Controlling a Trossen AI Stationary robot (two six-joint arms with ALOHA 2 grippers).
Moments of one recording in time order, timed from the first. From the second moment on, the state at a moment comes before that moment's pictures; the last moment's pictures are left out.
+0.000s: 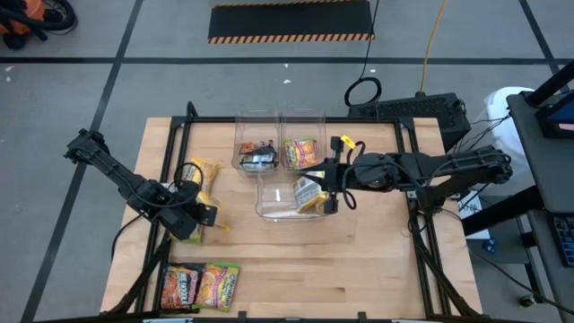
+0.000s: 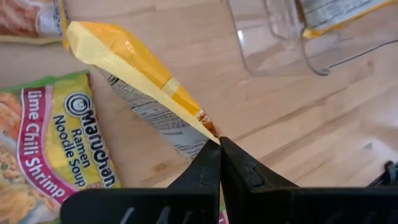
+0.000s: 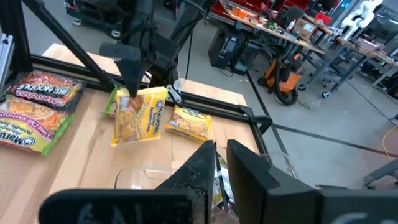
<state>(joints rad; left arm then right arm) -0.62 1.01 0.90 -1.11 -0.38 -1.88 0.17 1.33 1.37 -0.38 0.37 -0.22</state>
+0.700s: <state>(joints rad) -0.52 1.01 1.10 -1.10 -0.50 -1.63 0.17 1.27 1.37 -0.53 0.50 -0.22</state>
